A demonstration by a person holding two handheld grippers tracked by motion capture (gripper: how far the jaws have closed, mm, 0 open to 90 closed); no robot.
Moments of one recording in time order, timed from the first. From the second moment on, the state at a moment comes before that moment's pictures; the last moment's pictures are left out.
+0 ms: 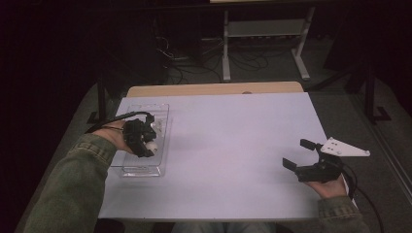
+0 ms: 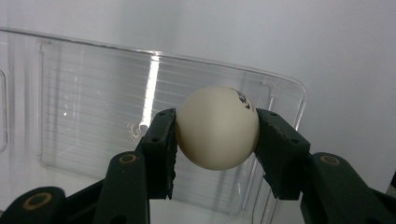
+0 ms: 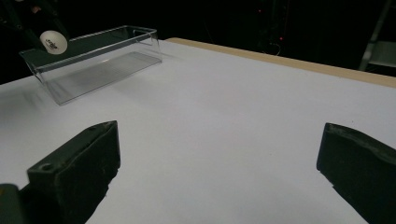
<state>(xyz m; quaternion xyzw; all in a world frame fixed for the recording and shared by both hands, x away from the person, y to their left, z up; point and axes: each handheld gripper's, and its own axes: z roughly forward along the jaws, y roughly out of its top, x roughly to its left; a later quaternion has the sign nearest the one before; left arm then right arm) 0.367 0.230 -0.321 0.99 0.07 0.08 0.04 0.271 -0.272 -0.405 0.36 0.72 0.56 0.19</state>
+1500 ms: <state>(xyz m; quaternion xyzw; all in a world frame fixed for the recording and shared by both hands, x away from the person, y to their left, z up) 0.371 0.226 -0.362 1.00 0.08 0.04 0.04 0.271 -0.274 -0.408 0.37 0.73 0.55 0.19</state>
